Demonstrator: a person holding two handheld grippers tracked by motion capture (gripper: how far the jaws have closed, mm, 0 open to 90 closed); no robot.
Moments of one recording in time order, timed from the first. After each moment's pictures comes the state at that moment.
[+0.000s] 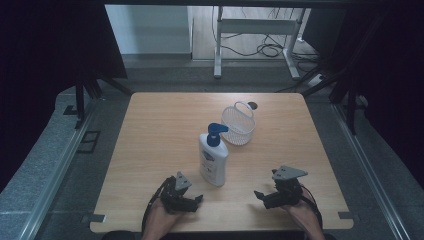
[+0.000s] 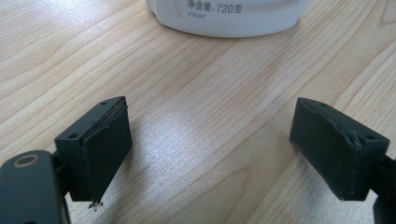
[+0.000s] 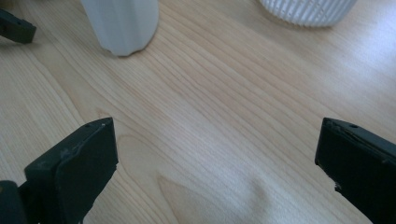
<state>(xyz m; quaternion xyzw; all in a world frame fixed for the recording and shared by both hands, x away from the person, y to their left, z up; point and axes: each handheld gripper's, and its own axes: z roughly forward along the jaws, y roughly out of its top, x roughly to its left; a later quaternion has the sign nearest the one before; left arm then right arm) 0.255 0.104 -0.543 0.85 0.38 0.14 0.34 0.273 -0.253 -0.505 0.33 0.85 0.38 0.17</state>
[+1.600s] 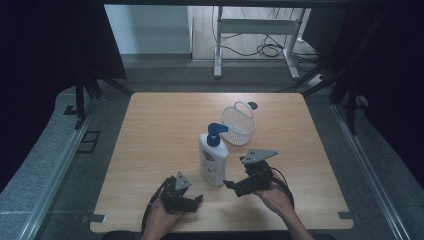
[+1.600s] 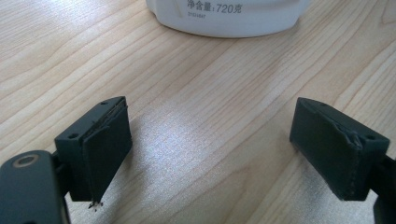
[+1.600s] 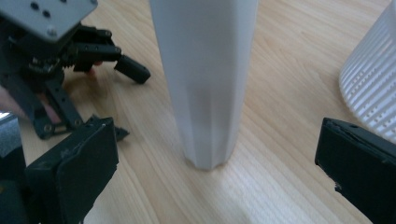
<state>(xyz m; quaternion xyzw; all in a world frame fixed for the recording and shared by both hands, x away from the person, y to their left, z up) 0.256 0.104 -0.543 0.85 0.38 0.14 0.34 0.299 -0.166 -0.457 0.27 0.85 0.43 0.10</state>
